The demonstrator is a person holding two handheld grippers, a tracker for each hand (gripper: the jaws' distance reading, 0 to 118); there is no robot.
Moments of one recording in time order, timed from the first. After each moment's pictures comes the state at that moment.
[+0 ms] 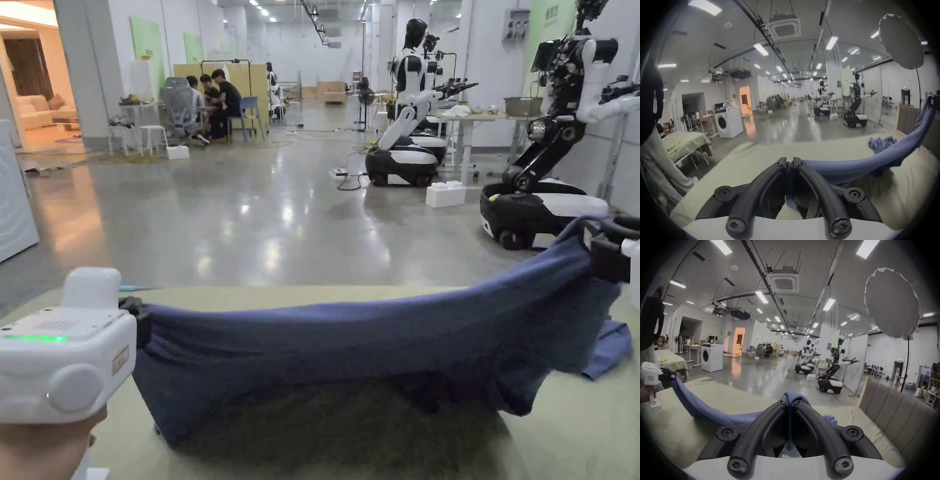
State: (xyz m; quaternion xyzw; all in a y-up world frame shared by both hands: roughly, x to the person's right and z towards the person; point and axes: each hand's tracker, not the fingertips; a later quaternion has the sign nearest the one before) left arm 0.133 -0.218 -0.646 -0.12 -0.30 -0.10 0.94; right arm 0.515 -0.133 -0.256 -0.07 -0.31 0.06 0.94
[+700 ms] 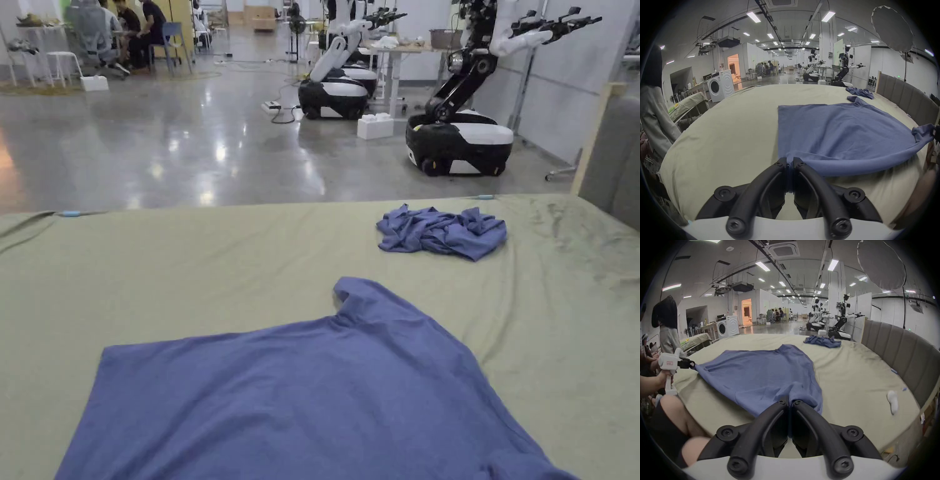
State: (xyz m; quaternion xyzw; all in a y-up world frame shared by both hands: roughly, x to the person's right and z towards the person) left arm -0.111 -0.369 -0.430 -0.26 -0.35 -0.12 0.89; right arm 0.258 -0.317 0.046 -0.23 -0.28 -0.05 0.93
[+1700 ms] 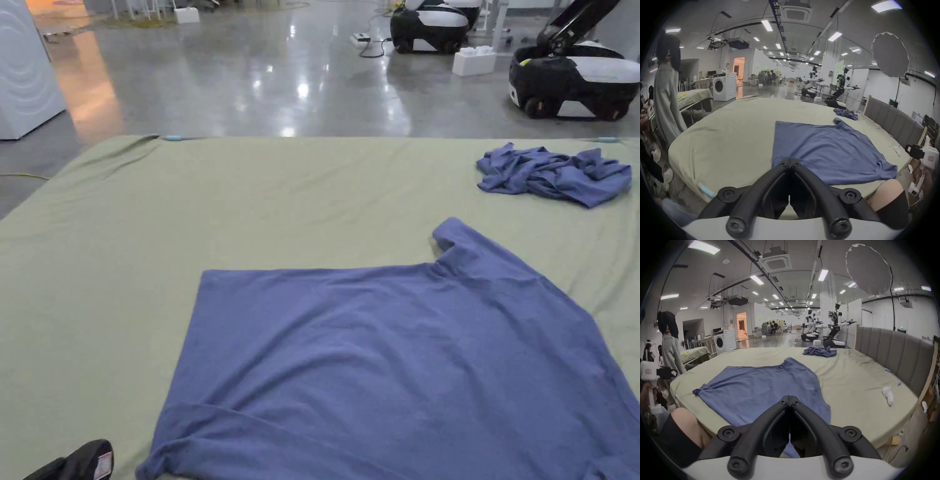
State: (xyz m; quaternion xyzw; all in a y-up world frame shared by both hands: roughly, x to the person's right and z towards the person) left arm -0.169 -0.272 -0.317 -0.22 -0.37 -0.03 0.90; right arm 0.195 -0.283 0.025 -0.16 -0.31 -0.05 0.94
